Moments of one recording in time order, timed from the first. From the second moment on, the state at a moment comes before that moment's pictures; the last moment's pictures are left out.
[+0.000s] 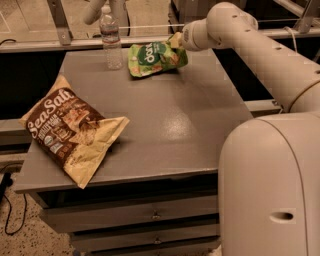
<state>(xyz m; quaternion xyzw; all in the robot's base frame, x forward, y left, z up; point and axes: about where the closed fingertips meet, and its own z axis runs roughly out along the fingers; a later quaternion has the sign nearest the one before) 0.873 -0.093 0.903 -0.11 0.85 0.19 0.48</state>
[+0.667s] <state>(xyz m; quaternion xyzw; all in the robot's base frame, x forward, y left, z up) 0.876 -0.092 0.897 -0.11 0.86 0.19 0.47</state>
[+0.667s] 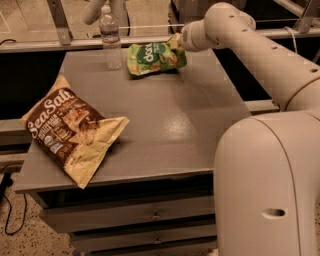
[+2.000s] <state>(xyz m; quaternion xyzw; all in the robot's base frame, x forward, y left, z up) 0.875 -0.097 0.906 -0.11 0.85 0.18 0.48</state>
